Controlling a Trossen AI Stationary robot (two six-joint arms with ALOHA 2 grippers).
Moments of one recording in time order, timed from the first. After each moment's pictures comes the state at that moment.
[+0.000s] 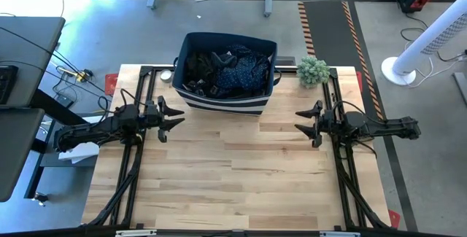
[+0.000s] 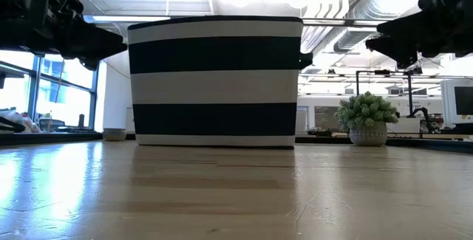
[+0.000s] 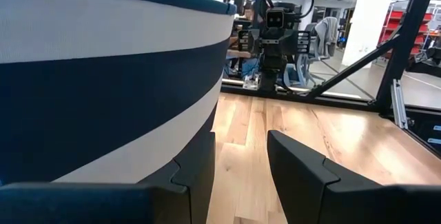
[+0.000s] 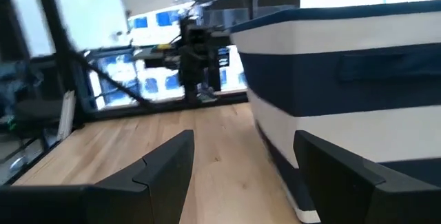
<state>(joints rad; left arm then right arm) 0.18 0.01 0.01 0.01 -0.01 -0.07 0.09 0.00 0.01 0.05 0.26 0.07</state>
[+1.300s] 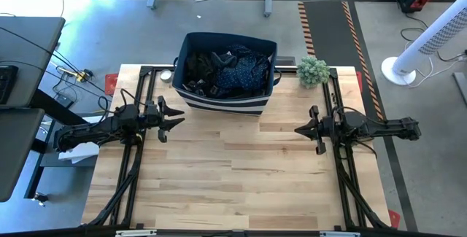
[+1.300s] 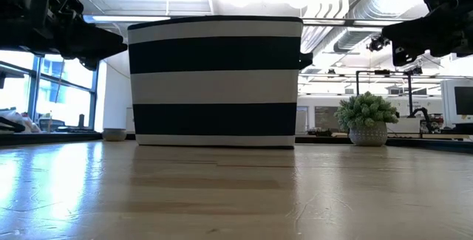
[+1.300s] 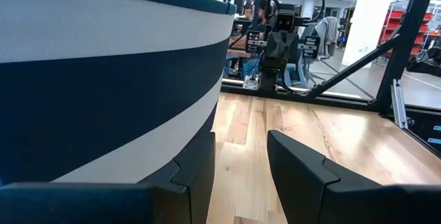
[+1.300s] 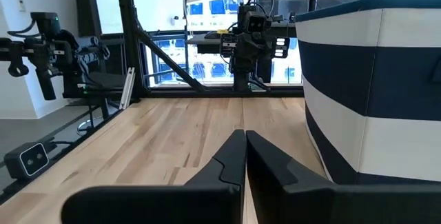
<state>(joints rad) 0.18 0.01 0.01 0.01 -0.01 -0.07 0.07 0.01 0.01 0.02 0.00 0.00</state>
